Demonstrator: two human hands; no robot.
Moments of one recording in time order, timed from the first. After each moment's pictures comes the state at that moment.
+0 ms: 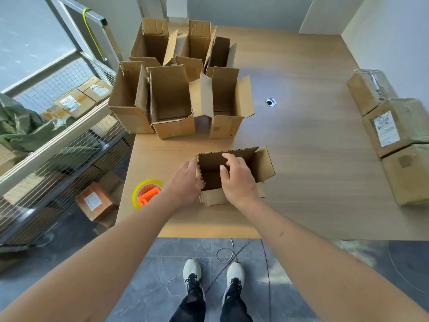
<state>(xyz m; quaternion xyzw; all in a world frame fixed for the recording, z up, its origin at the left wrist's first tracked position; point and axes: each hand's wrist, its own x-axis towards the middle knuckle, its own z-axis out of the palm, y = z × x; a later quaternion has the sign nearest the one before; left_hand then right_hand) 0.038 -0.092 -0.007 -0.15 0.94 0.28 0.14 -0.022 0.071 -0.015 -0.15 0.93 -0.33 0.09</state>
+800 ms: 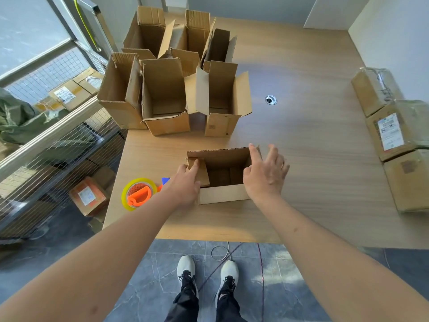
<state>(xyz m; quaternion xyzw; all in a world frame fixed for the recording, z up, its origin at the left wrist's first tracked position) 0.018 -0.079 -0.042 -0.16 0.93 0.25 0.22 -0.071 0.126 -0.015 -0.08 0.99 -0.07 -0.02</state>
